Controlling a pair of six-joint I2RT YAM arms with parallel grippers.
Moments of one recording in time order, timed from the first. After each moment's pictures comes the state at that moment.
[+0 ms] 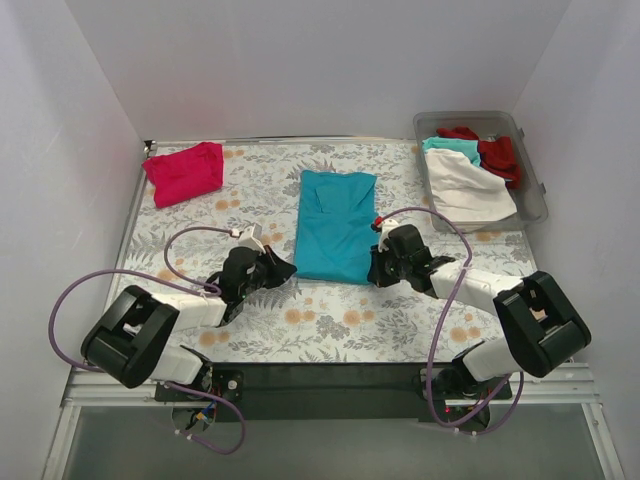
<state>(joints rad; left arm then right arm) -0.53 1.38 0.33 0.63 0.10 -0.79 0.57 1.42 0.60 0.03 -0.18 0.26</state>
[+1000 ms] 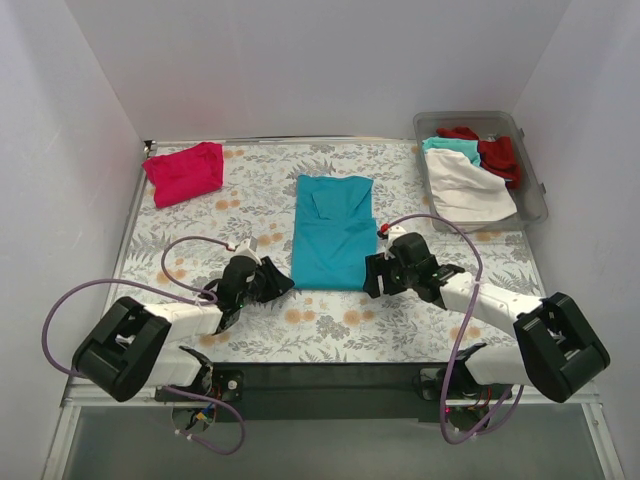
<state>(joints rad) -0.55 1.28 0.27 0.46 0.06 -0.85 0.61 1.27 0.54 -0.08 -0.11 0.29</state>
